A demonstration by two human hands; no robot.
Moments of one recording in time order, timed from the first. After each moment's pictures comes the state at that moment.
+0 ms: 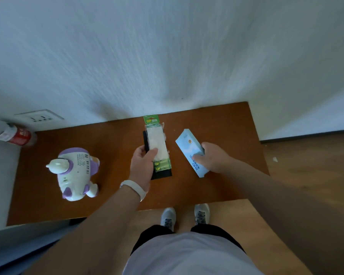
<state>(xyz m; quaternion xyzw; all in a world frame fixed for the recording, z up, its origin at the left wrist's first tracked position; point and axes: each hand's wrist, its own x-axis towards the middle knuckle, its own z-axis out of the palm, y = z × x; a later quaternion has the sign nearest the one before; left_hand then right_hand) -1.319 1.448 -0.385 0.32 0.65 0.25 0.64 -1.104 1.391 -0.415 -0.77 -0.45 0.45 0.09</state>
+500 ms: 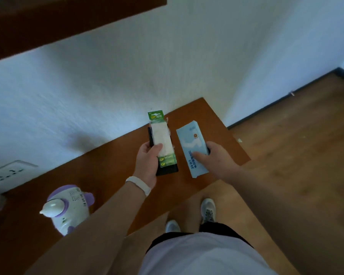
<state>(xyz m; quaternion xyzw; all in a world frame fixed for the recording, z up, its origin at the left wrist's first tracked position) -1.297 1.456 -0.350 0.41 0.50 0.16 0.75 -1.160 1.309 -0.329 -0.83 -0.21 0.39 0.35</state>
